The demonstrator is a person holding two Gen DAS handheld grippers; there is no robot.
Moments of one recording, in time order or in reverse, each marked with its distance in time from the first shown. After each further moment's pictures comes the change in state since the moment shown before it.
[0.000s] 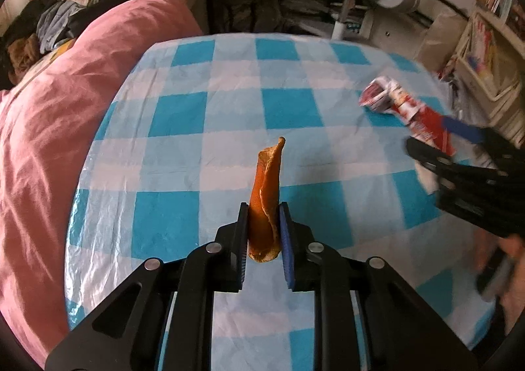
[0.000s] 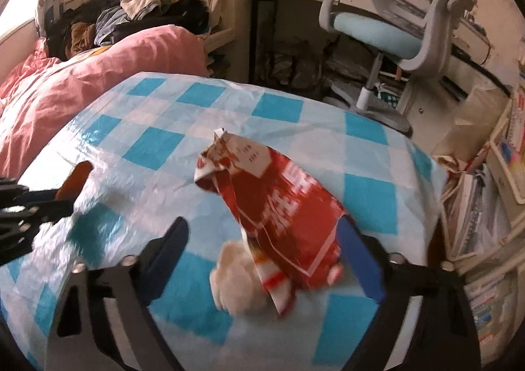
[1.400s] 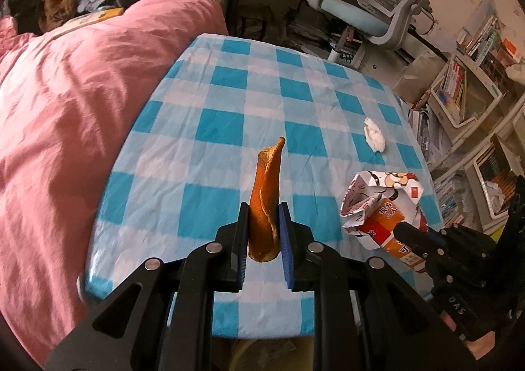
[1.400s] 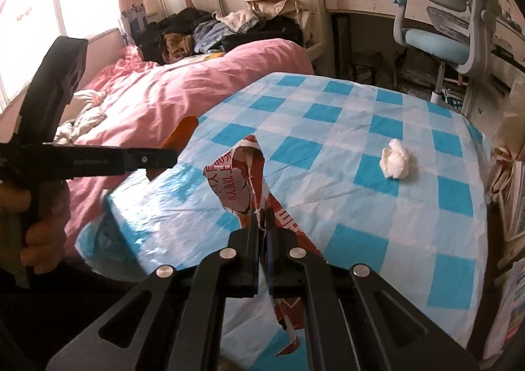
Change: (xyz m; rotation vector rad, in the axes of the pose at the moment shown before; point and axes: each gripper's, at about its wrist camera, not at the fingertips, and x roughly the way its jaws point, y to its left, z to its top) left arm -0.119 0.046 -0.114 -0.149 -0.085 -0.091; right arm -0.136 0.096 -0.094 -0.039 -0.073 0.359
